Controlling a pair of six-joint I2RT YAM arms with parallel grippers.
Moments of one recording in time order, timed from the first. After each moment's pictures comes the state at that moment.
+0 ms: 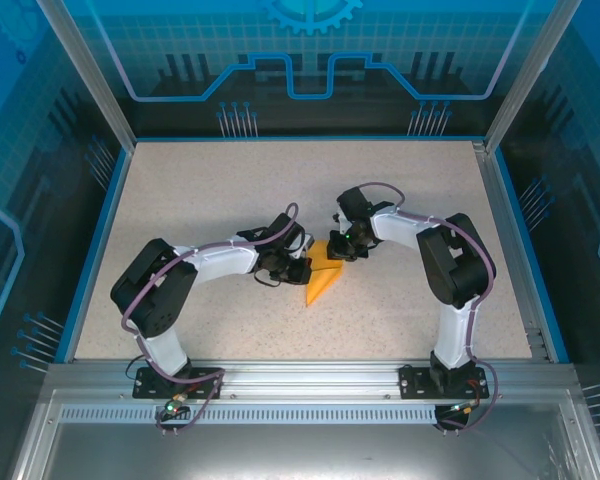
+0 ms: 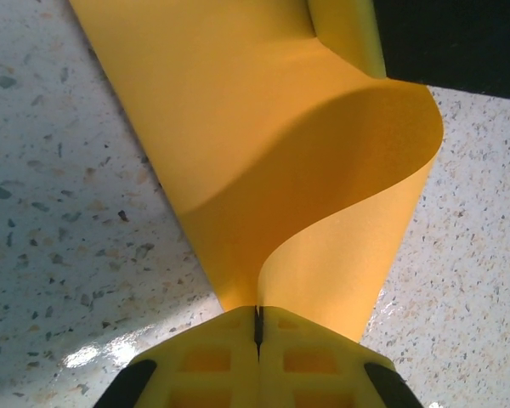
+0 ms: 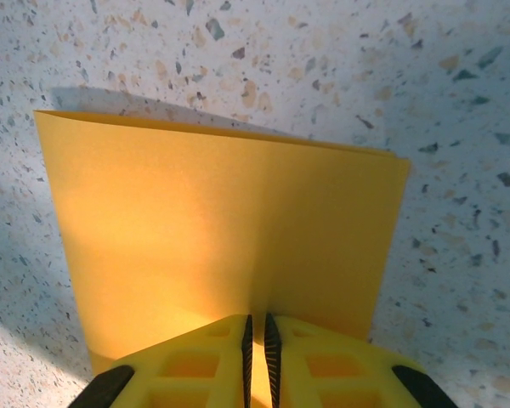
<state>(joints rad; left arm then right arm) -0.64 1.75 1.00 -0.37 0.33 -0.46 0.47 1.94 1.22 -0.57 -0.32 0.48</state>
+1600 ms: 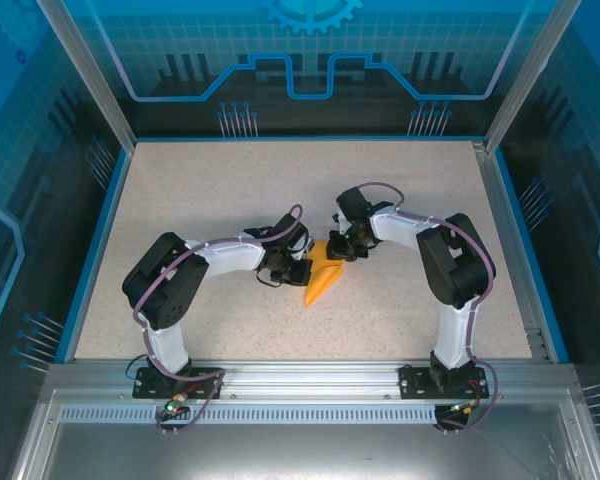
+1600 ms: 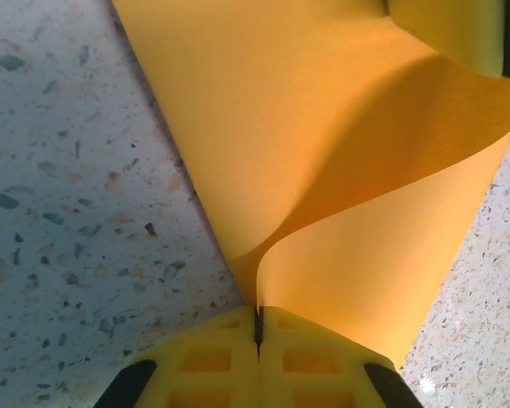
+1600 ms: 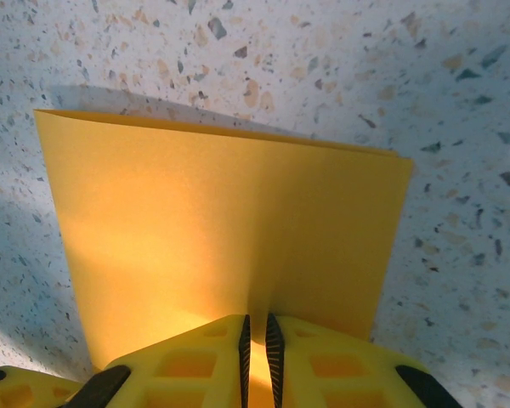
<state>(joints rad) -0.64 1.83 1.05 -0.42 0.30 -0.46 0.47 1.94 1.22 -0.57 -0.31 0.48</state>
